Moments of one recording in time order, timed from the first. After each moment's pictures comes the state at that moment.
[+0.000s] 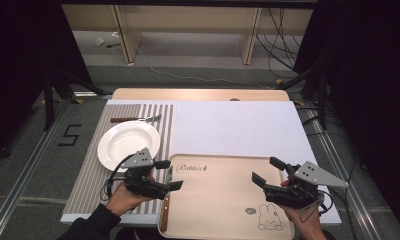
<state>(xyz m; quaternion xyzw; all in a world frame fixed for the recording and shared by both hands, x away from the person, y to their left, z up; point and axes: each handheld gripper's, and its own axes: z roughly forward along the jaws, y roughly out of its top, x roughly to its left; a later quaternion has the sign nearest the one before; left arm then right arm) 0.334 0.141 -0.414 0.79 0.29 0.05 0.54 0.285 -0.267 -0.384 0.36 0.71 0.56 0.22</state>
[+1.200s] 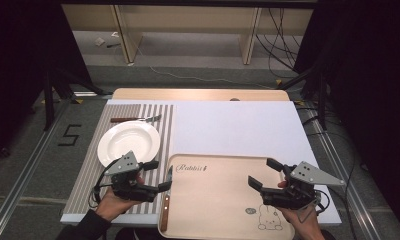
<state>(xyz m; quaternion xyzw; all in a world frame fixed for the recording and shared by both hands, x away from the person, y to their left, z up) 0.320 0.166 -0.417 0.78 0.30 0.08 0.55 0.286 -0.261 -0.385 0.35 0.72 0.56 0.19</state>
